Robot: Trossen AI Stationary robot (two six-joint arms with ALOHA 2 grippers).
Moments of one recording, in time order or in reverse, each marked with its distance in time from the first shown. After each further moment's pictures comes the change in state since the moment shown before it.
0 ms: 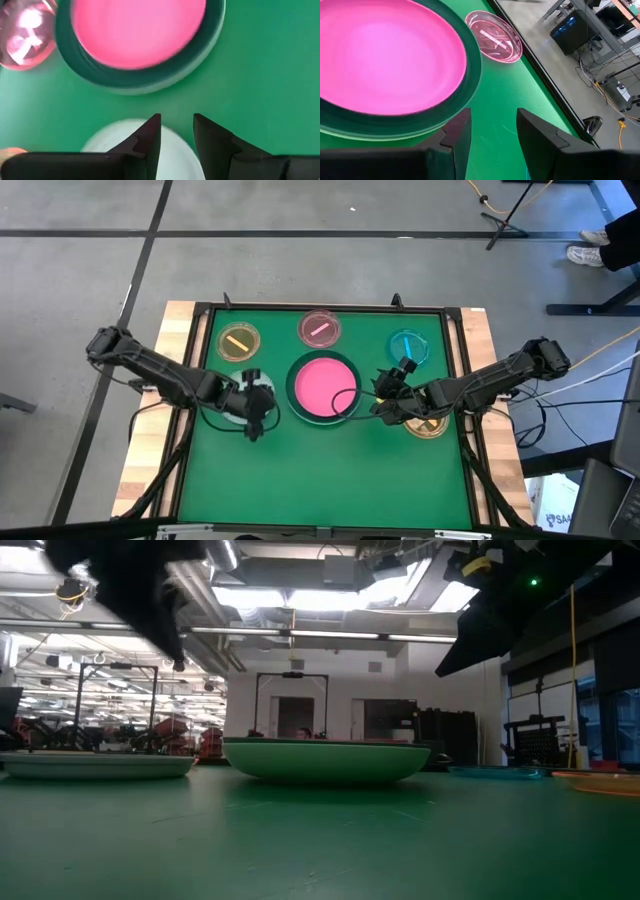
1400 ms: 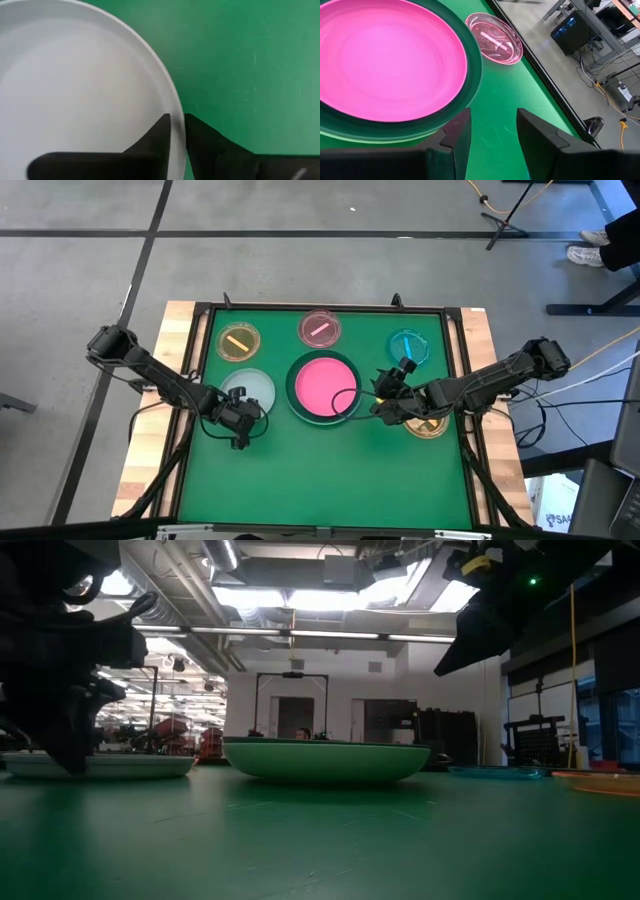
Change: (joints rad) left arm -0.080 0.000 -0.391 0.272 0.159 -0.245; right arm 0.000 0.000 0.000 0.011 0.000 -0.001
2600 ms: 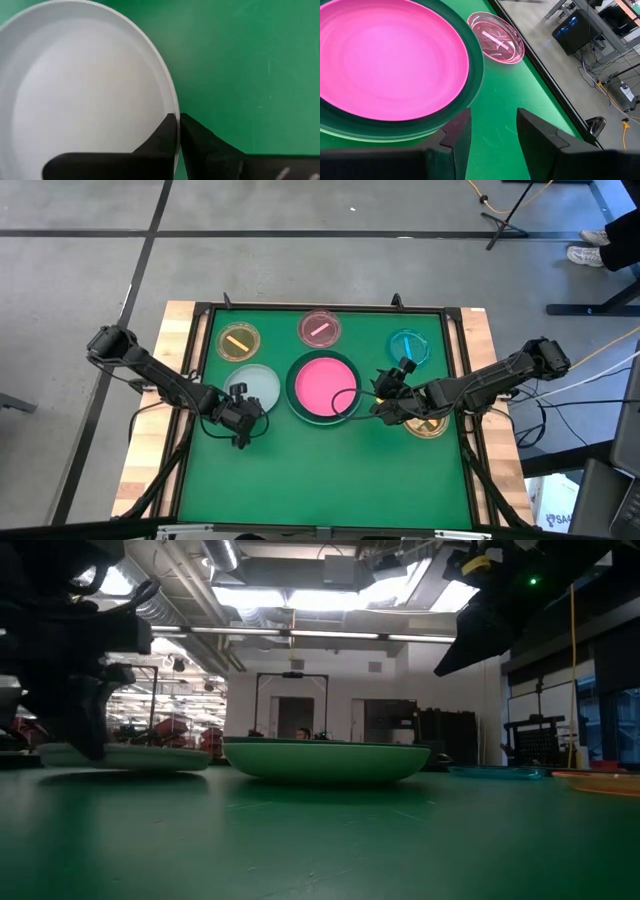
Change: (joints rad) left arm 0.000 0.000 0.050 -0.074 -0.086 0.069; right arm 0.000 0.000 0.000 0.000 -0.008 0.000
